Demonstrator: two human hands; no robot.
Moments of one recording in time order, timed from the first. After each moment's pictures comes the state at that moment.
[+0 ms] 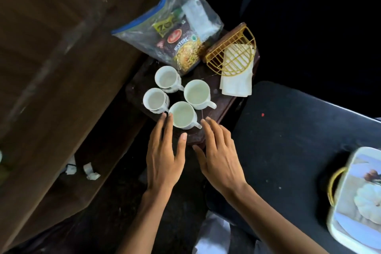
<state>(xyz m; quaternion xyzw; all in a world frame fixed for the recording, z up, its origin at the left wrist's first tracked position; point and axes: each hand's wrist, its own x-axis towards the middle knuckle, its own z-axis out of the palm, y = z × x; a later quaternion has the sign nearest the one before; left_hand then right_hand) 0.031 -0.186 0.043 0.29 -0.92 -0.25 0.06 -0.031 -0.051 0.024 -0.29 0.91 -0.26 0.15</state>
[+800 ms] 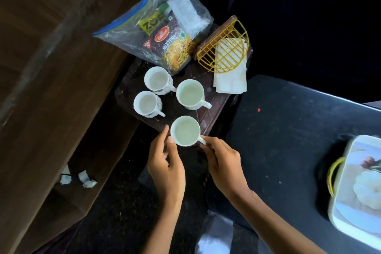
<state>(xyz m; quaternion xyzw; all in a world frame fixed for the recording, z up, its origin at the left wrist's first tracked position) 0.025 -0.160 0.042 0.45 -0.74 -0.47 0.19 -0.025 -0.042 0.013 -0.15 0.84 -0.48 0.20</state>
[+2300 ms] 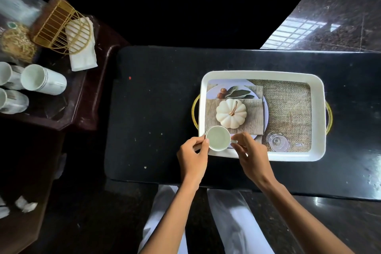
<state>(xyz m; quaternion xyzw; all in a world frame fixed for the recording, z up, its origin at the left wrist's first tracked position) 0.045 0.201 -0.020 0.37 -0.72 -0.57 -0.14 0.035 0.370 -0.025 0.06 0.88 -0.43 0.17</state>
